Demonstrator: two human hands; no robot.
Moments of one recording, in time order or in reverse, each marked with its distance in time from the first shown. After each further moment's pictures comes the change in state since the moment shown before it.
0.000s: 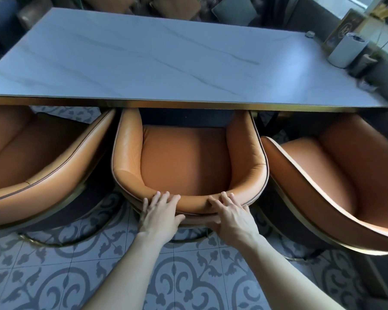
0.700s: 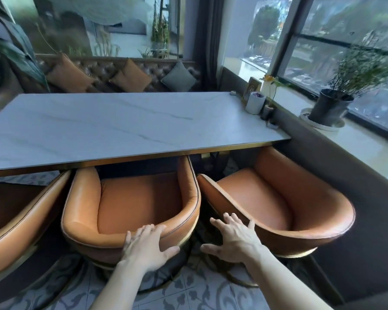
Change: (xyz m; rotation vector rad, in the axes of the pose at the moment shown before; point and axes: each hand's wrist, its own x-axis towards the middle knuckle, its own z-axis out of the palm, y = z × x) left_hand -0.059 0.136 -0.009 0.101 -0.143 -0.018; right_hand -0.106 0.118 -0.108 -0.044 -0.220 0.187
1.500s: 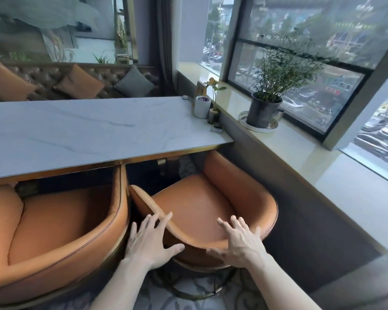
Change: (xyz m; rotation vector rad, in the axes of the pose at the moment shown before) left_hand 0.066 0.336 0.057 -0.029 0.091 0.195; right_hand -0.035 0.346 -0.018 0.078 0.043 0.183
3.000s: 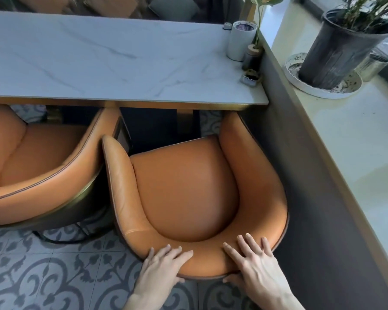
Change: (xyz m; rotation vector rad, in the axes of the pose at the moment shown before) left_hand 0.152 0.198 0.243 -0.032 -0.271 -0.164; right_hand 0.219 0.295 0.104 -0.299 -0.126 -0.547
